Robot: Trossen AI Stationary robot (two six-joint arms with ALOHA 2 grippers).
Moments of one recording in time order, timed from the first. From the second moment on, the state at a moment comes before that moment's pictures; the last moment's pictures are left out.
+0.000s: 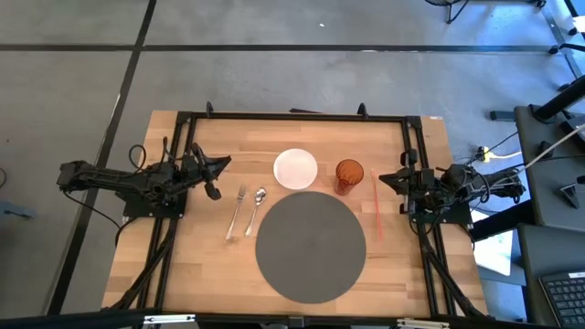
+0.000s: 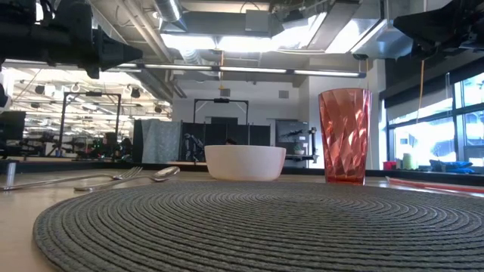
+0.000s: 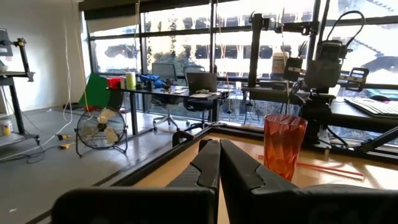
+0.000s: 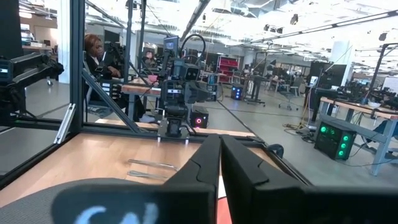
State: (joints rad) left arm -0.05 0.29 0.04 0.42 -0.54 0.04; right arm 0.21 0.01 0.17 -0.01 0.30 -0.18
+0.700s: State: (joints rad) left arm -0.05 0.54 0.16 0.52 -0.32 -0.03; right arm 0.21 0.01 0.17 -0.01 0.29 -0.18
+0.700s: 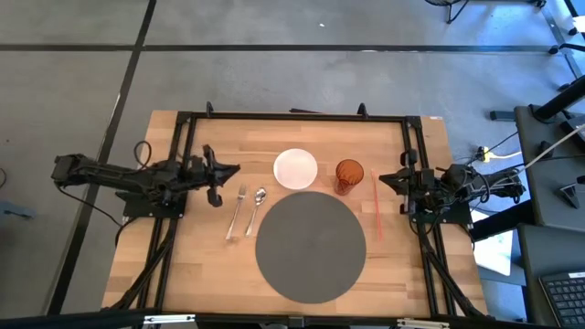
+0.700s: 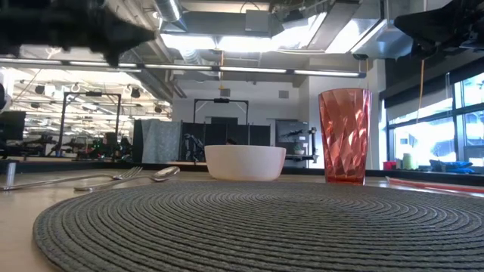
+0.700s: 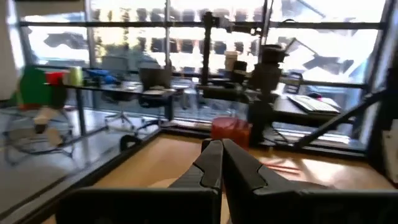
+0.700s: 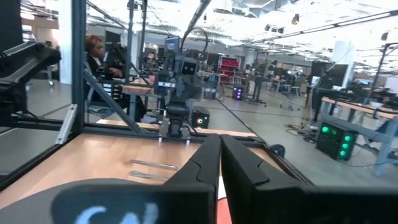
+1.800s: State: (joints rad) left arm 0.02 1.69 1.14 -0.39 -0.20 0.14; right arm 0.21 0.01 0.17 -0.02 0.14 -0.14
